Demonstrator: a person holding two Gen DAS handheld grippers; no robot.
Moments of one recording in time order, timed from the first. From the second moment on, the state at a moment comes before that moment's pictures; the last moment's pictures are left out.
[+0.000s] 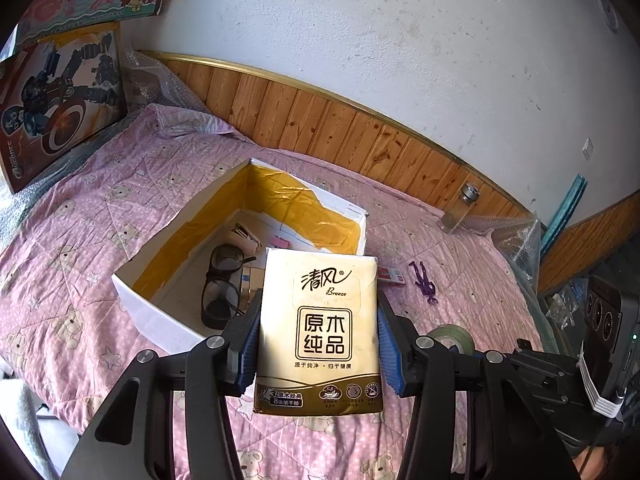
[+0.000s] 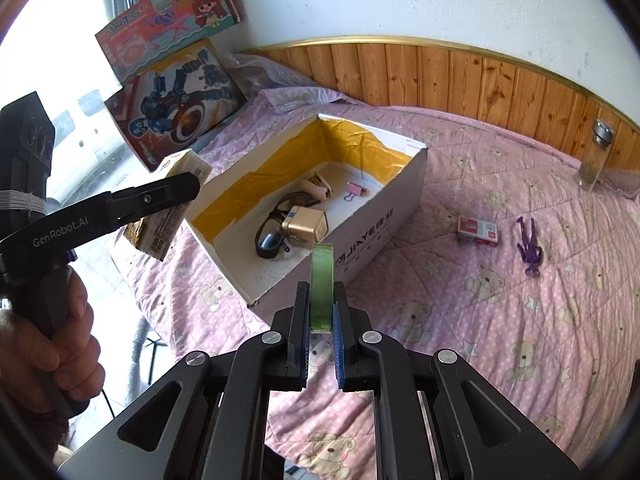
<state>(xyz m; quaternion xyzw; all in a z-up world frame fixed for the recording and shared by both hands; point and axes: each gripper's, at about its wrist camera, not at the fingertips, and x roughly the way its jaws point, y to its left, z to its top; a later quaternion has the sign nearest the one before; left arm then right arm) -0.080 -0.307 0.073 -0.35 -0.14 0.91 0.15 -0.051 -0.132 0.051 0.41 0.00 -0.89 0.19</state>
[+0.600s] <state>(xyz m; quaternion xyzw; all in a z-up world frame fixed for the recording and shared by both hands) -0.161 -0.298 0.067 -0.38 -0.15 0.90 0.17 -0.138 -0.145 0.070 0.41 0.01 -0.89 0.20</state>
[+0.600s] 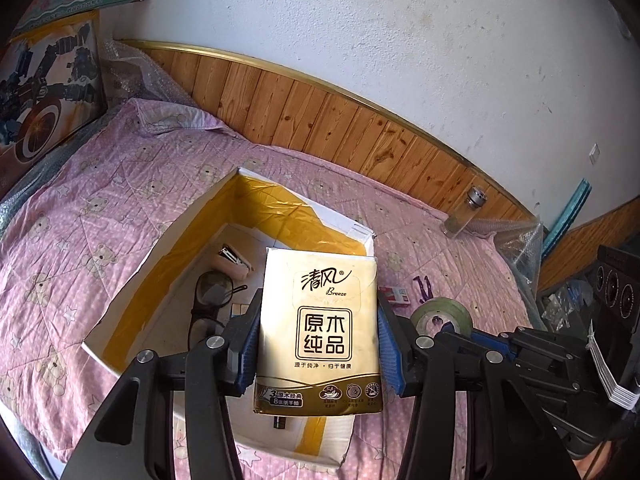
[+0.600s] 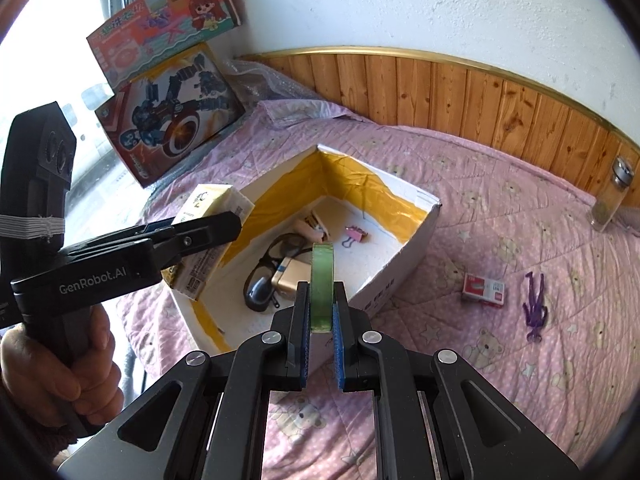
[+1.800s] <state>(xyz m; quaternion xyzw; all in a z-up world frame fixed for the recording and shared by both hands) -0.308 -0.283 -0.043 -0.54 -0.35 0.75 0.14 -0.291 -0.145 0.012 0.47 0.06 -0.86 0.20</state>
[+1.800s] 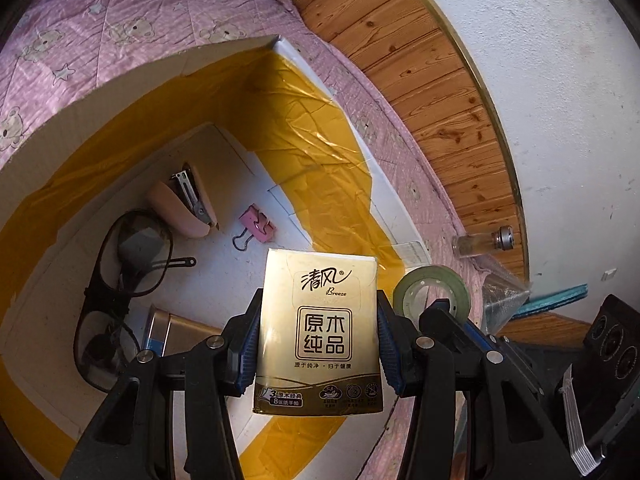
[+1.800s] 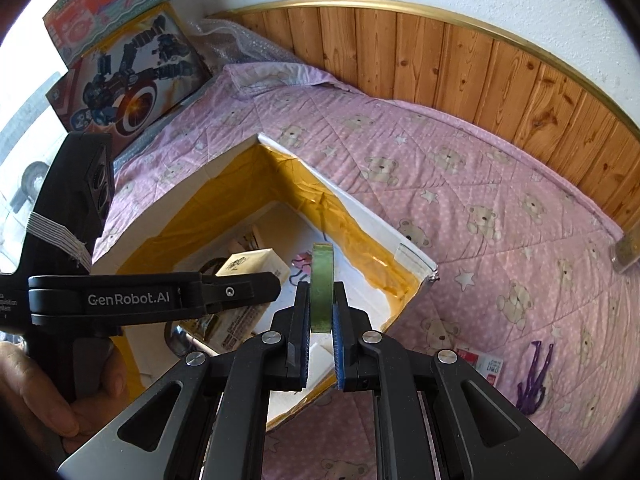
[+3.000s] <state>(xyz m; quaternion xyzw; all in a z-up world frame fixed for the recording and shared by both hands) -0.309 -0.268 -0.048 -0.56 -0.26 0.78 0.14 -0.309 -0.136 -0.006 0.50 0.04 -0.84 0.21</state>
